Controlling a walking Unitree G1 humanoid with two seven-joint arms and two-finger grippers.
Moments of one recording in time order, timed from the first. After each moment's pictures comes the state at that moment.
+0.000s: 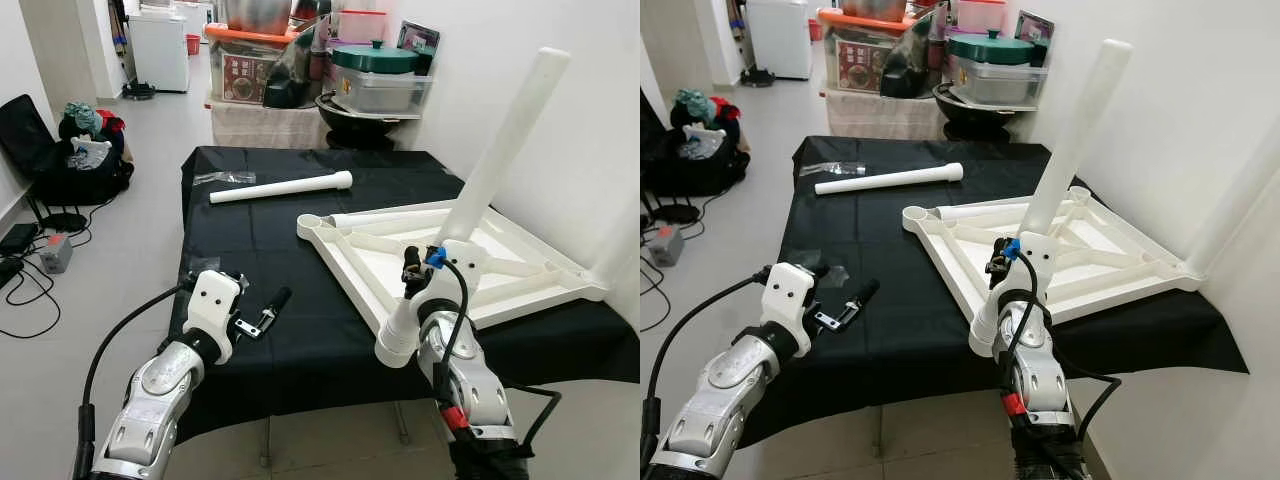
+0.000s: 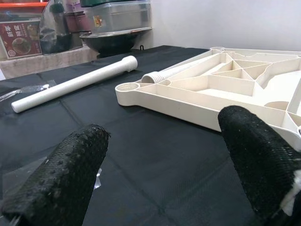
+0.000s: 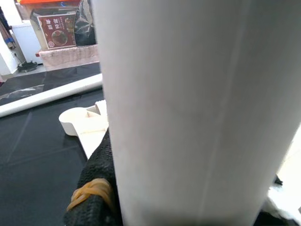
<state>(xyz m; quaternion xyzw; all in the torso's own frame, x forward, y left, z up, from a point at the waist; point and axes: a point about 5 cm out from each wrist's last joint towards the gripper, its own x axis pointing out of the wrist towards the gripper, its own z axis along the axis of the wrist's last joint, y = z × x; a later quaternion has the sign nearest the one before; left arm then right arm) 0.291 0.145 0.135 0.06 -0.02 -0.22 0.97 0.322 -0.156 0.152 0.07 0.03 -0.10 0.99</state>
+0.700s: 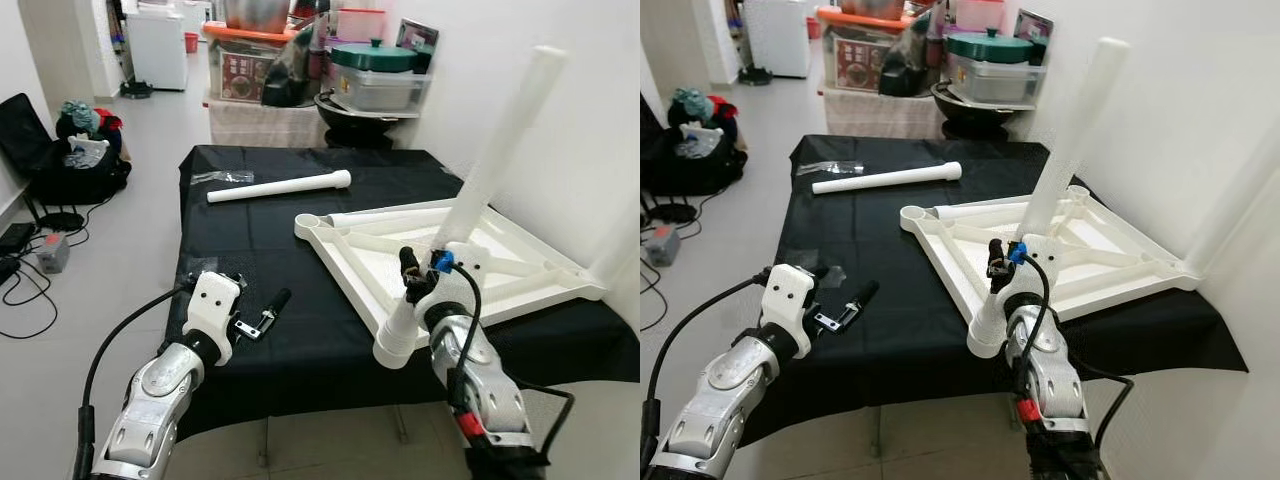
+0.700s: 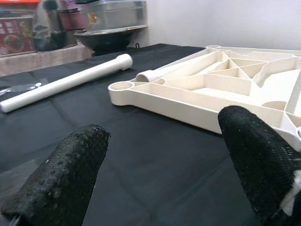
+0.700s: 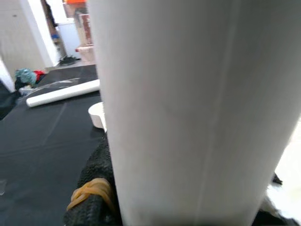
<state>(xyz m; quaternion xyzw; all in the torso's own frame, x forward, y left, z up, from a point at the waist) 0.291 0.144 0.133 0.06 -0.02 -0.22 0.97 0.316 -0.156 0.156 0.07 0.01 0.00 1.00</state>
